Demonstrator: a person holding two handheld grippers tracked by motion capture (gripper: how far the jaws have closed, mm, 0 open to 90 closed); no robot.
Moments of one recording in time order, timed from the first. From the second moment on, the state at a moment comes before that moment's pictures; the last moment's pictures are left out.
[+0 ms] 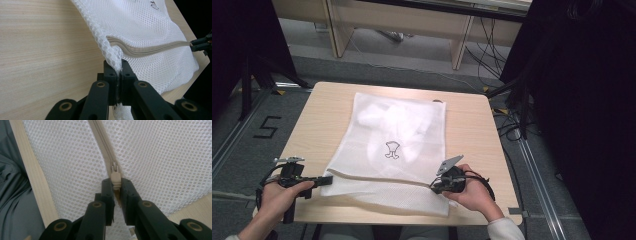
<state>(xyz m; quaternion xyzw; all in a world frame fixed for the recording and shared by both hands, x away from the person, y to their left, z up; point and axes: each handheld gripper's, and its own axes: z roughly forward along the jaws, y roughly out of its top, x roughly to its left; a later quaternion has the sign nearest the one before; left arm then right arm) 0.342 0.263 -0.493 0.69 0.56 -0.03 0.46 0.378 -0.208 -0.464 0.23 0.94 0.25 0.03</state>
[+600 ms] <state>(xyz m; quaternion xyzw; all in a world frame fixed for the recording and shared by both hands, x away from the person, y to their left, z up) 0.342 0.264 -0.493 0.69 0.56 -0.03 0.46 0.377 -0.213 -0.464 0.23 0.94 0.25 0.03</state>
